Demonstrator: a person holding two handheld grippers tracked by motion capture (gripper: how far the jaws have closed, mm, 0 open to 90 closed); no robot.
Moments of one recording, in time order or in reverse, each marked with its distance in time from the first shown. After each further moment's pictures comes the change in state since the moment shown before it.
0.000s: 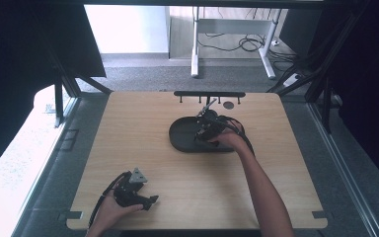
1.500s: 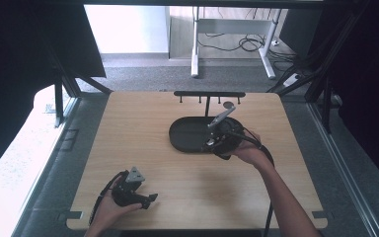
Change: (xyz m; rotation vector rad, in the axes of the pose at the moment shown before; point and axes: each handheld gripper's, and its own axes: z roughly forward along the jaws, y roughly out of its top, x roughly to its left) left arm 0.001 0.001 -0.010 -0.047 -0.002 -0.025; right arm 0.045 -0.038 -0.089 -0.067 0.024 -0.047
